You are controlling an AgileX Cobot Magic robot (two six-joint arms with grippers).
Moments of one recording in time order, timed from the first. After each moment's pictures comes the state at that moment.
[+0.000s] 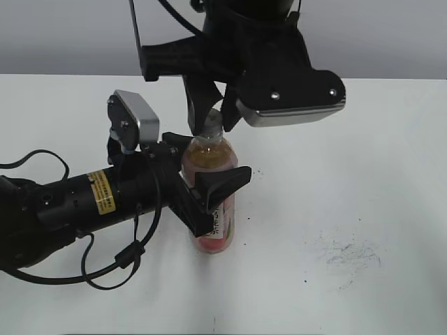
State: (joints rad) left arm -0.56 1.92 -0.59 0.59 -1.18 -0.26; right arm 0.77 1.88 -1.75 0.14 1.23 -2.88
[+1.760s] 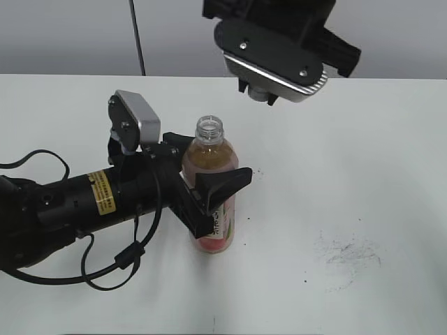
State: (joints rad) left arm -0.56 1.92 -0.59 0.59 -1.18 -0.26; right arm 0.68 1.85 -1.76 -0.01 1.22 -2.21
